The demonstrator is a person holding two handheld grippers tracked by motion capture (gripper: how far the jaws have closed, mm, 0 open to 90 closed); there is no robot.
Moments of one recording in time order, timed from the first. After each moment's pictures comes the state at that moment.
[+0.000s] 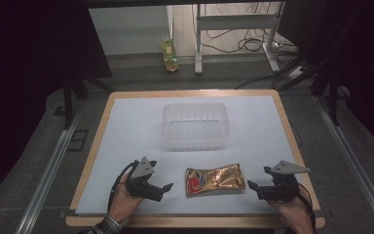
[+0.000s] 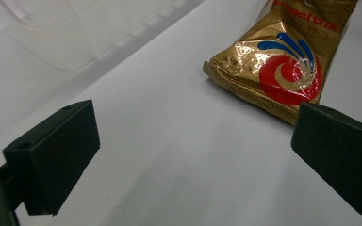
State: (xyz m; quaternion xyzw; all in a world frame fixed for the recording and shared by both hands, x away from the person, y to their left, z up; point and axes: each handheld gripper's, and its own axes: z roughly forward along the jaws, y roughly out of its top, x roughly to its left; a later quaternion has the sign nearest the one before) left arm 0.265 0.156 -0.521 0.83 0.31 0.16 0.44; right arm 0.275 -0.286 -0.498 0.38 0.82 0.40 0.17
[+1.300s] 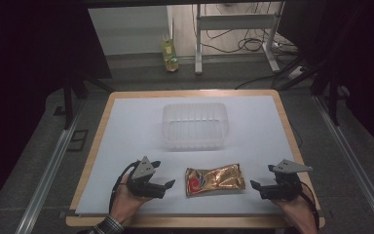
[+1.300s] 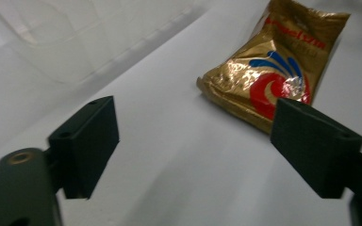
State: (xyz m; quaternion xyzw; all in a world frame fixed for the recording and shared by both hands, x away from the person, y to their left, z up) left arm 0.261 0.149 -0.512 0.82 0.32 0.16 0.45; right arm 0.281 -0.295 -0.500 0.38 0.82 0.39 0.18
